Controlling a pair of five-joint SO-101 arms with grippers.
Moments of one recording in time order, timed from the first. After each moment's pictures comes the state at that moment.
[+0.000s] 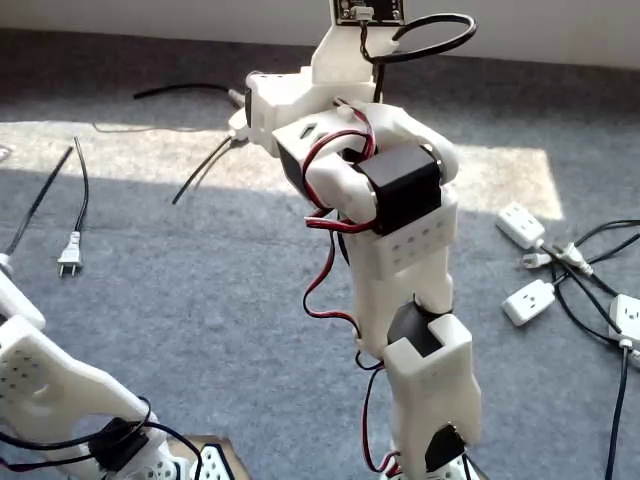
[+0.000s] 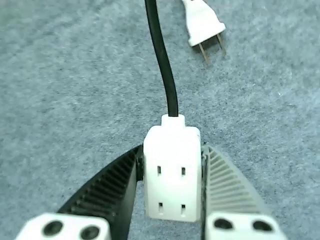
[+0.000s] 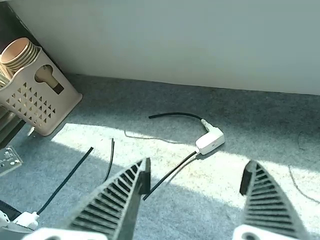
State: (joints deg) left arm -53.8 27.8 -33.5 98.4 -70.2; right arm -33.4 26.9 -91.1 98.9 -17.8
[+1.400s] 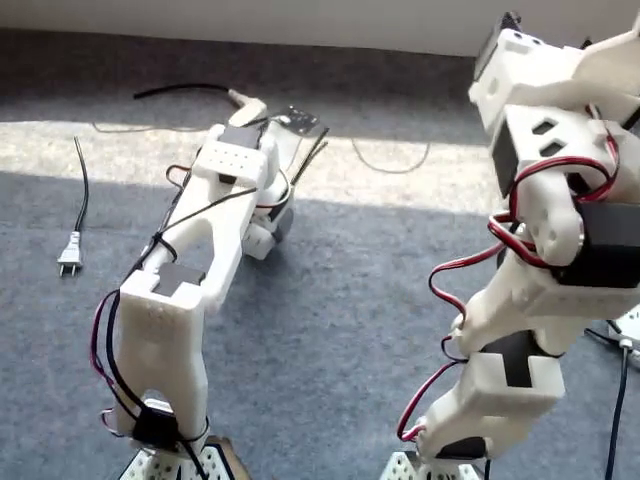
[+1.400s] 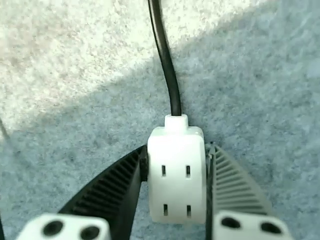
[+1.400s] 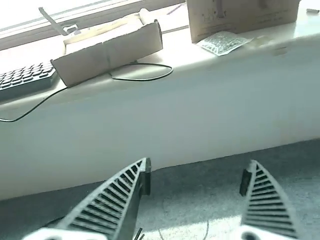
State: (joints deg) left arm 7.5 35.1 -21.1 79.8 -15.6; right arm -0.4 11.4 -90.9 98.9 -11.3
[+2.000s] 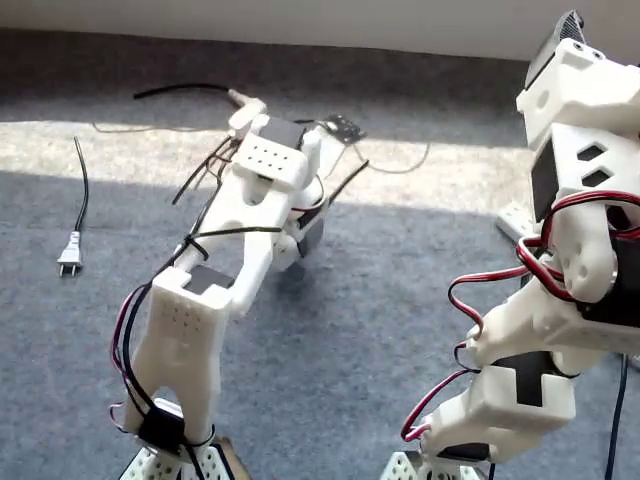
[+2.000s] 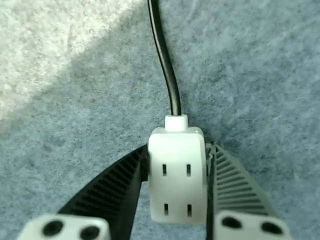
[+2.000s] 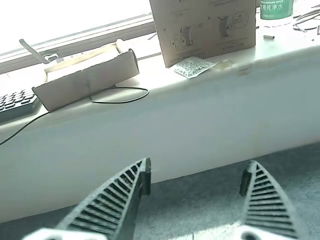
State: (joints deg) left arm 15.3 40.4 -35.6 95.3 -18.0; right arm 4.3 8.3 -89.9 98.9 -11.3
